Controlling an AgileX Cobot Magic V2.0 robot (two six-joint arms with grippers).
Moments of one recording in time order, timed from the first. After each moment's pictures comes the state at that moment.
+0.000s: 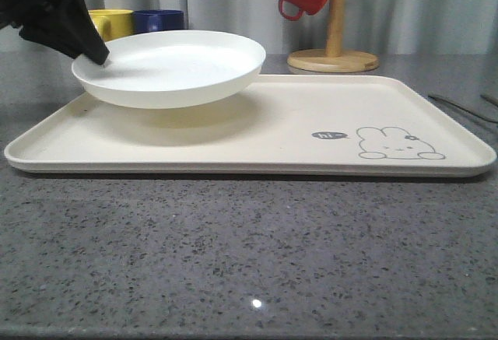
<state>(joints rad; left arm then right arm) -0.14 1.74 -1.39 -0.60 0.85 0.41 0.01 -0.01 0.03 0.01 -0.01 0.10</state>
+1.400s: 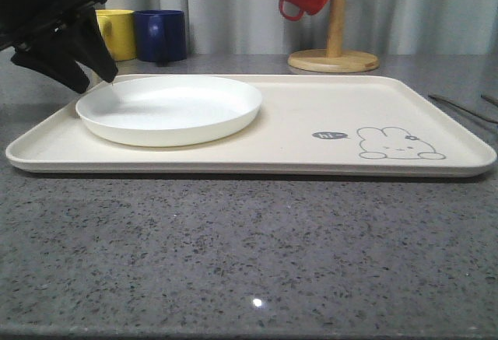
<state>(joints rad) -0.14 1.77 -1.39 -0.57 0.85 0.41 0.01 -0.01 0.03 0.01 -0.01 0.10</state>
